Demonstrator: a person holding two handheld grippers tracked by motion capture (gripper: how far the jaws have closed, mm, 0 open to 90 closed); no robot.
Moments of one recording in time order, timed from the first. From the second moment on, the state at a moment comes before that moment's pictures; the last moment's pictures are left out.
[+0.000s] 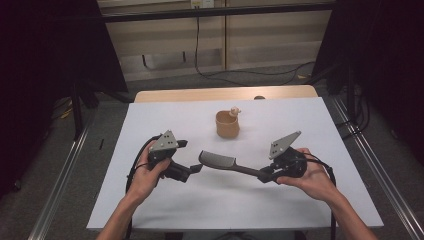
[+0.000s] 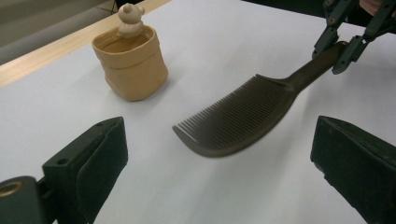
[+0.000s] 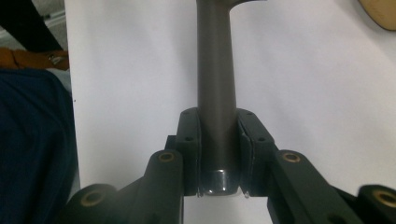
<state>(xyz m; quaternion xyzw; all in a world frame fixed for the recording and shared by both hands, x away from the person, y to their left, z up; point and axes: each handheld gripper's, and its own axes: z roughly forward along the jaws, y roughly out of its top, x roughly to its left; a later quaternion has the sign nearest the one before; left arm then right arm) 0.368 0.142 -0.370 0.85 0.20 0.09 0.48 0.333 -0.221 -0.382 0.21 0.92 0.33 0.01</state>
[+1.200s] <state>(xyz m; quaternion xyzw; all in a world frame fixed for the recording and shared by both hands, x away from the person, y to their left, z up) 0.330 0.153 -0.412 0.81 0.24 0.11 0.52 0.306 -0.233 -0.406 0.31 0.84 0.44 0.07</state>
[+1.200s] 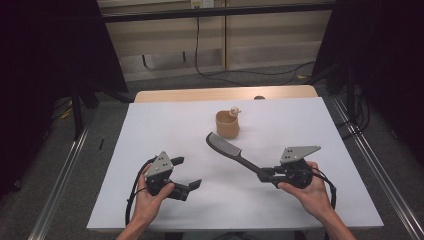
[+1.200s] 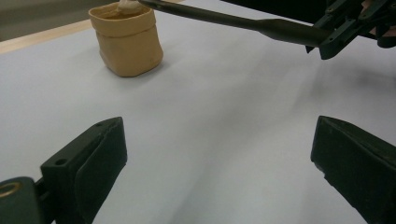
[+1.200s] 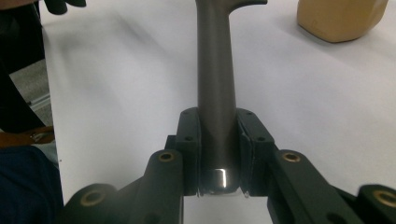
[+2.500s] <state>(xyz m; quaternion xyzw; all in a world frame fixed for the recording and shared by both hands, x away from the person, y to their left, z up) 0.319 0.130 -0.396 0.77 0.21 0.09 0.60 0.298 -0.229 -0.421 0.26 0.75 0.60 0.11</state>
